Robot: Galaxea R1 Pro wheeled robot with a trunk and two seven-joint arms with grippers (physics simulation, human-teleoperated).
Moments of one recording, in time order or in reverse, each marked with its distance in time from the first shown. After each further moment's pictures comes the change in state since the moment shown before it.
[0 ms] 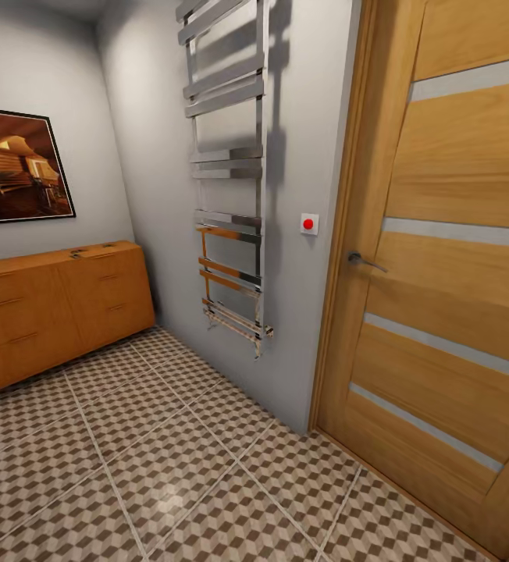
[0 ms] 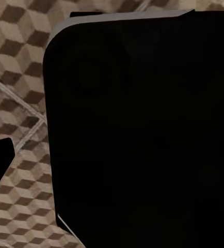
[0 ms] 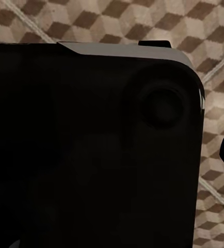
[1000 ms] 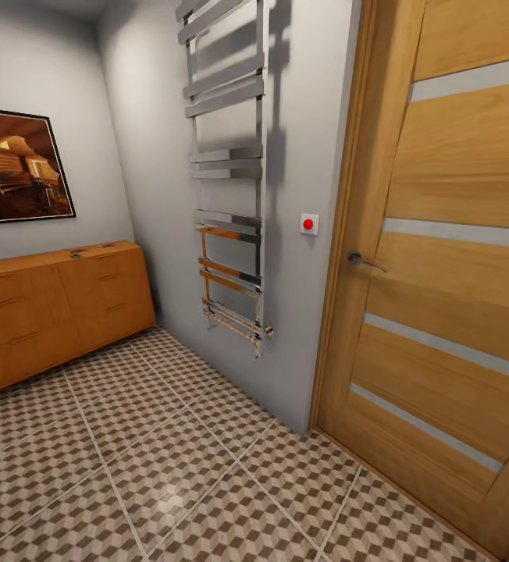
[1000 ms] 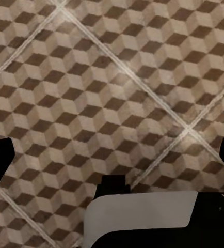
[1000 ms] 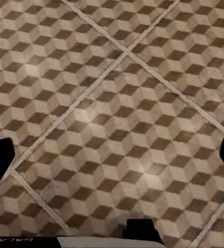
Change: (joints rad) left arm -0.002 0.034 0.004 -0.434 -0.004 0.021 0.018; right arm -0.001 -0.009 0.001 -0.305 0.009 -0.239 -0.019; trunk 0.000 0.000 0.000
